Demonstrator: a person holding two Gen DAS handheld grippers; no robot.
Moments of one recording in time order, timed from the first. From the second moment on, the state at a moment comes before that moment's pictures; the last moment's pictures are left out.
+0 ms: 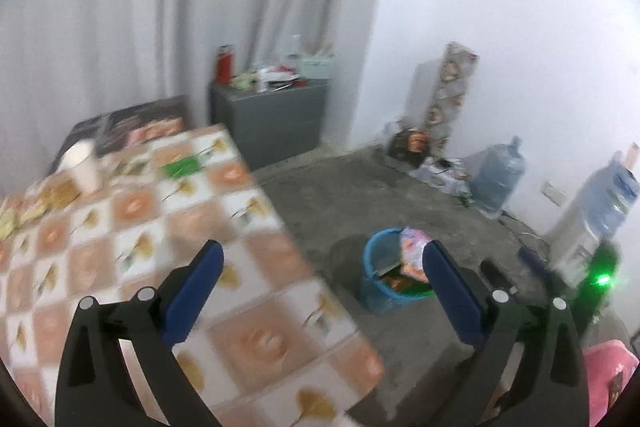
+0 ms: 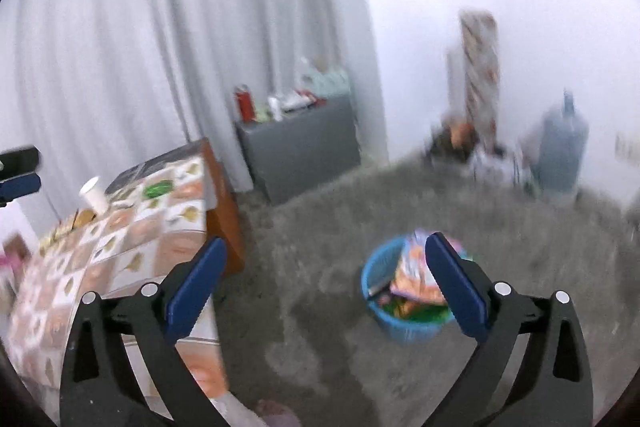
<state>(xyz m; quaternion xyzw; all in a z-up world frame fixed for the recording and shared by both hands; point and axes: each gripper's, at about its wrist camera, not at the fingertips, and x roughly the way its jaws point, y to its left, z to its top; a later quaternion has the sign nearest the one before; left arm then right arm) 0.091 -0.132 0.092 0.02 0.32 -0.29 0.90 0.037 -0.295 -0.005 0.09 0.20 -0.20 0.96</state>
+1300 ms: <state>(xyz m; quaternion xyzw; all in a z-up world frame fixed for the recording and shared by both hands) 0.041 -0.037 0.007 0.03 0.40 -0.04 0.91 0.034 -0.205 -0.037 0.01 0.39 -0.21 0.90</state>
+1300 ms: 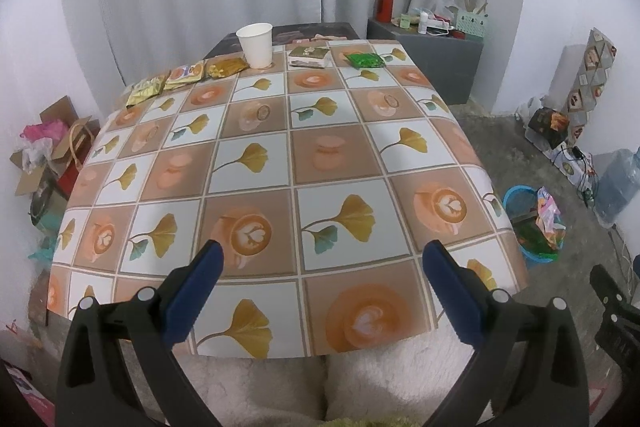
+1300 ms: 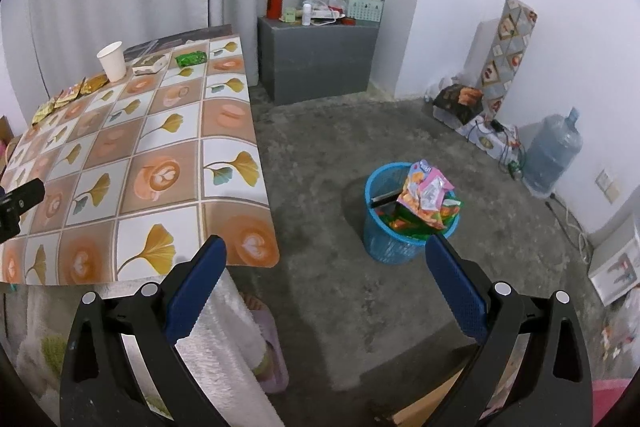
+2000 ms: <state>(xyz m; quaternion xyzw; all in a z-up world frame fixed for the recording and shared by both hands) 0.043 -0.044 0.010 0.03 0.40 -0.04 0.91 0.034 -0.211 -0.038 0.01 0.38 -0.21 0.90</state>
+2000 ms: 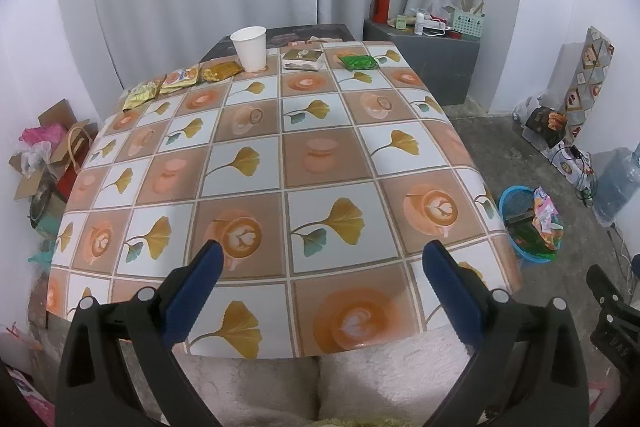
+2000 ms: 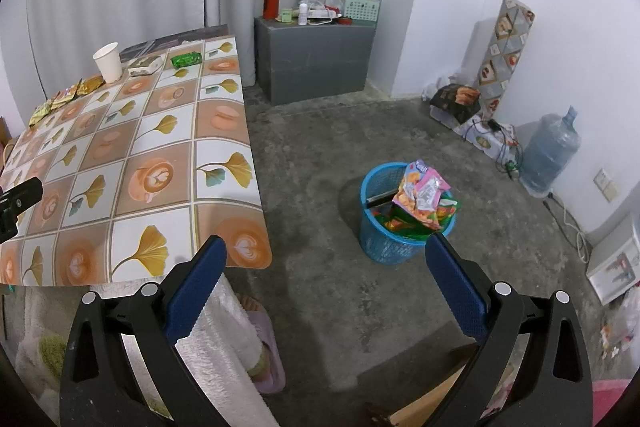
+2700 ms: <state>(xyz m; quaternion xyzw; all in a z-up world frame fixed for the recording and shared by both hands) 0.042 -0.044 0.009 0.03 0.40 -0.04 0.91 0.034 -0.211 -0.038 0.01 0.38 -0.21 0.90</state>
